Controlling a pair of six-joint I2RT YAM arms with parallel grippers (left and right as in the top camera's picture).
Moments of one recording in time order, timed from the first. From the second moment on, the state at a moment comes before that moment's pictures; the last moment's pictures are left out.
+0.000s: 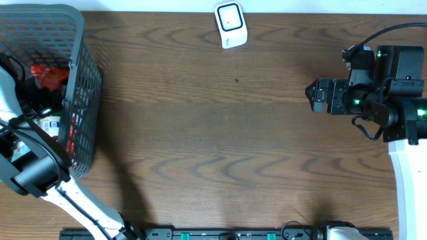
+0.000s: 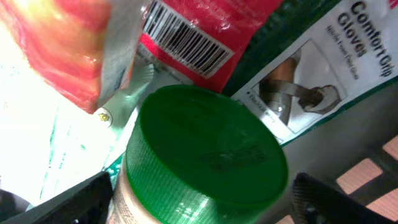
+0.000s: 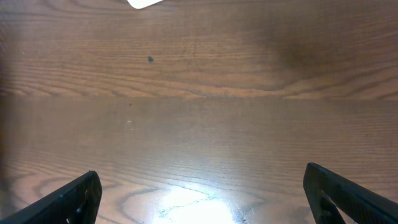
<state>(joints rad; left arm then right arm) 0.63 2.17 1.90 -1.35 0.03 0.06 0.00 1.31 1.50 -1.15 -0.23 0.07</state>
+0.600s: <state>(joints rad) 0.63 2.17 1.82 -1.31 0.00 0.03 0.00 1.31 1.50 -1.15 -0.23 0.07</state>
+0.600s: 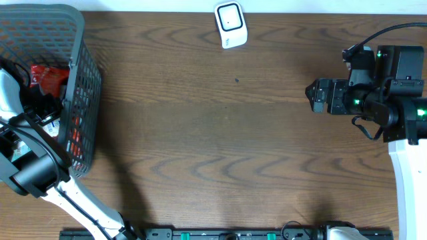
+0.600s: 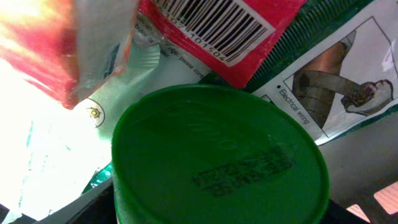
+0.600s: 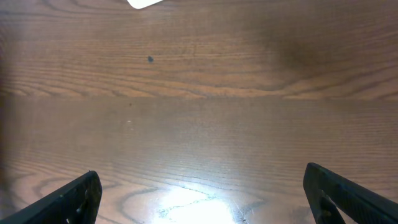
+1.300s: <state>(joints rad) 0.63 2.11 1.83 -1.32 0.00 -0.01 0.00 1.31 1.50 -1.15 -0.23 0.07</state>
